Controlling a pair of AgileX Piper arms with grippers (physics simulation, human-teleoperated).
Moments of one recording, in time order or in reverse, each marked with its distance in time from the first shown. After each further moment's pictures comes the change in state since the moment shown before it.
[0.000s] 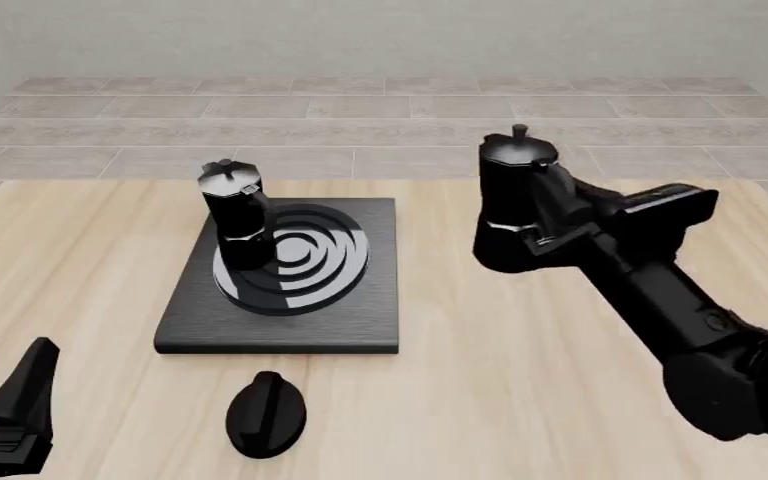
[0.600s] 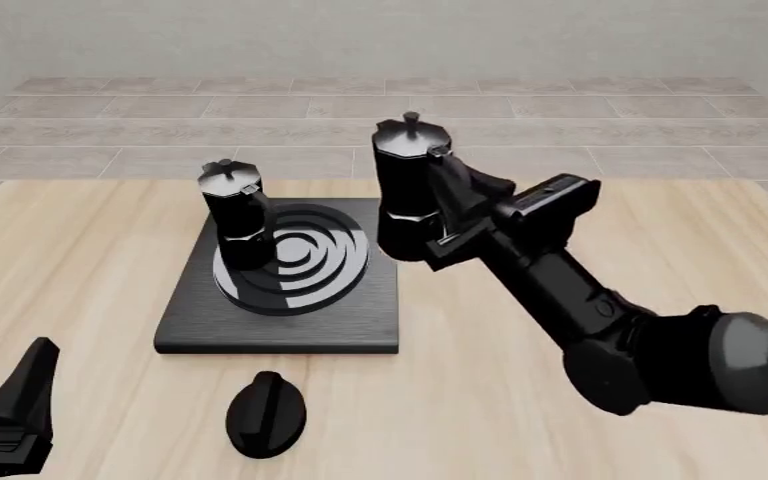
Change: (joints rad) left arm 0.000 0.000 0.000 0.000 0.000; right arm 0.224 0.226 -0.160 -0.179 0.000
